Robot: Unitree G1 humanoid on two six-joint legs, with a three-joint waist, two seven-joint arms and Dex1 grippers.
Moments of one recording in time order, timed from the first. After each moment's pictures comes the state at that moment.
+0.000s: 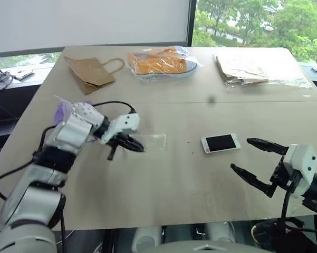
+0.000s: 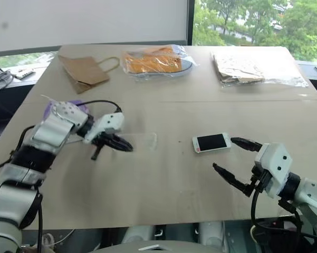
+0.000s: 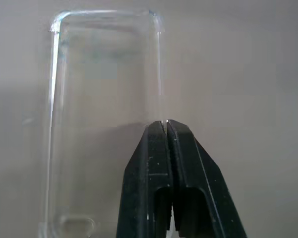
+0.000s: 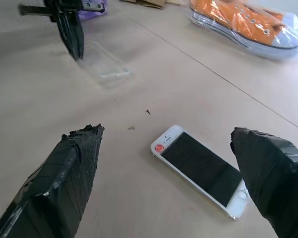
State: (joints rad) left arm -0.63 0.87 -0.32 0.04 -0.14 0.49 -1.56; right arm 0.34 -0.74 -0.33 -0.80 0.59 0.39 0.76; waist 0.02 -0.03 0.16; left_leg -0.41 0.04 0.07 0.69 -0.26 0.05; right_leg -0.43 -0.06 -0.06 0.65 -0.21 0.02
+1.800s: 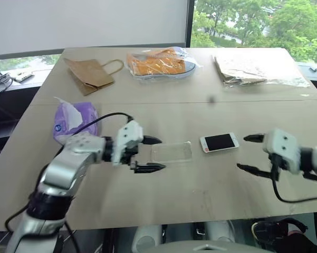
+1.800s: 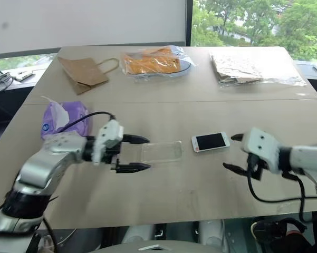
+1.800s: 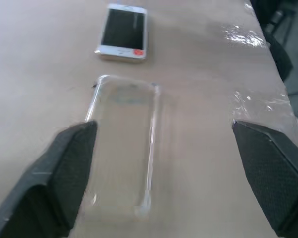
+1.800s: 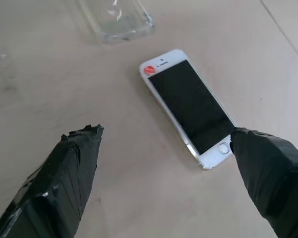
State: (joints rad) left arm -0.21 0.73 0.03 -0.32 -0.48 0.55 -1.20; right arm -0.08 -1.04 -0.07 -0.51 0.37 0.54 0.99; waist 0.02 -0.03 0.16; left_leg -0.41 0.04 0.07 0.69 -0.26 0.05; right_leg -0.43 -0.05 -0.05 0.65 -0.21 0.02
